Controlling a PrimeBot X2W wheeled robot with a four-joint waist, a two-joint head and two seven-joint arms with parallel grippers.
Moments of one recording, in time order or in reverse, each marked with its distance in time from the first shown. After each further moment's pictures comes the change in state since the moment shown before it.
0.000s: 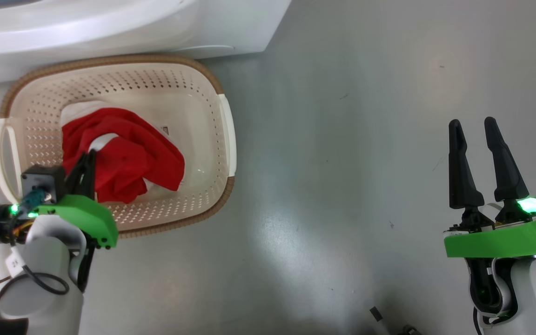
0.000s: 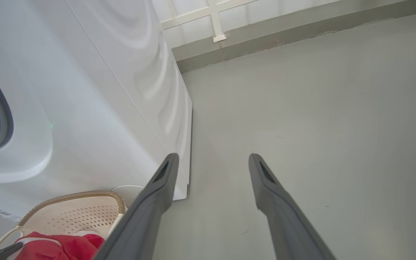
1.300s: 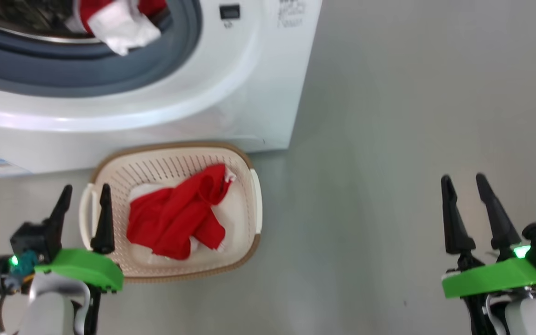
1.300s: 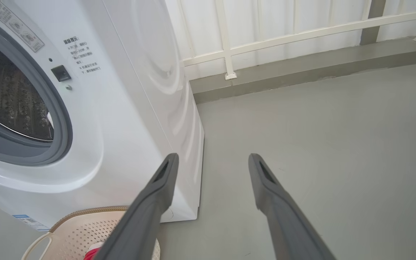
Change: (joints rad) left arm 0.283 -0.060 0.138 -0.344 -0.004 0.000 0.000; right arm 0.107 0.000 -0.024 0.097 -0.074 0.000 0.000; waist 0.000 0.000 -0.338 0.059
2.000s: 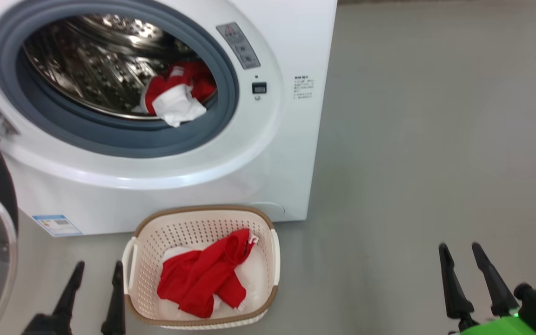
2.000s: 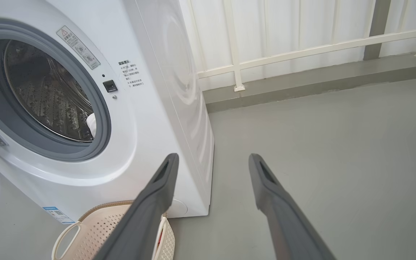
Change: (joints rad) left arm 0.382 -0.035 0.017 -0.320 0.034 0.000 0.000; right arm 0.196 0.006 -0.002 0.028 -0.022 0.000 0.000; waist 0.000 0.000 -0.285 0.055
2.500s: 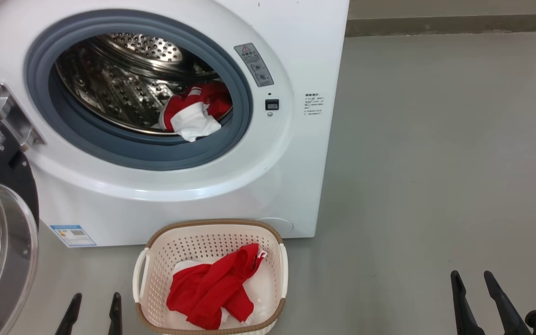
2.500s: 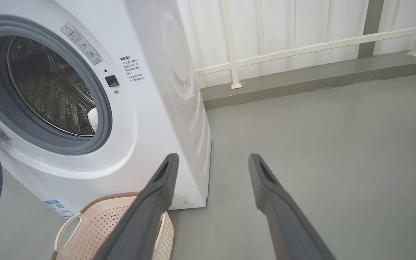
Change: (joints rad) left arm 0.183 -0.014 0.019 -0.140 0.006 0.000 0.000; right arm 0.115 0.001 -0.034 -0.020 0.000 0.000 0.000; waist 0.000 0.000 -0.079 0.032
